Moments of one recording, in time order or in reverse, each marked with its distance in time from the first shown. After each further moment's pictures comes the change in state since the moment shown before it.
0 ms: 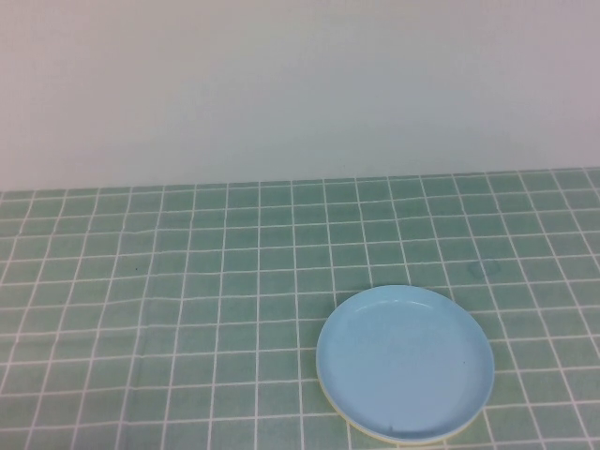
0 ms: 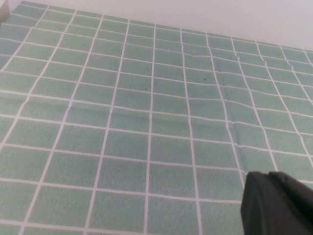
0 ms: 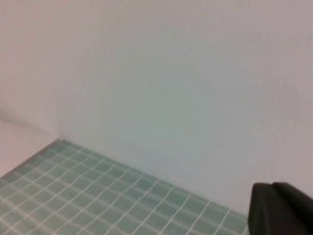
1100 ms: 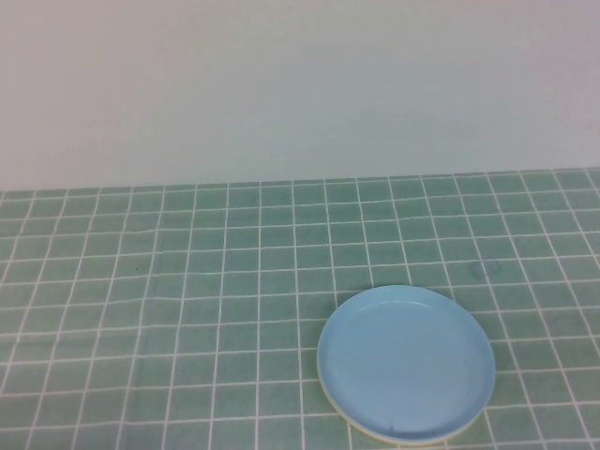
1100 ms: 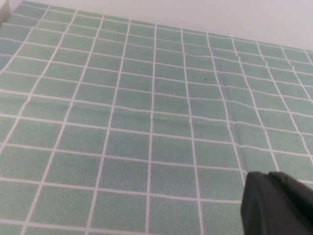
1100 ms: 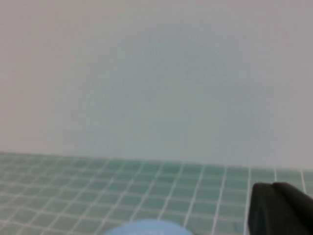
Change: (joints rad) right arm -0.135 -0.649 0.626 -0.029 -0.164 0.110; left arm 0.000 0.000 0.000 0.000 0.000 0.000
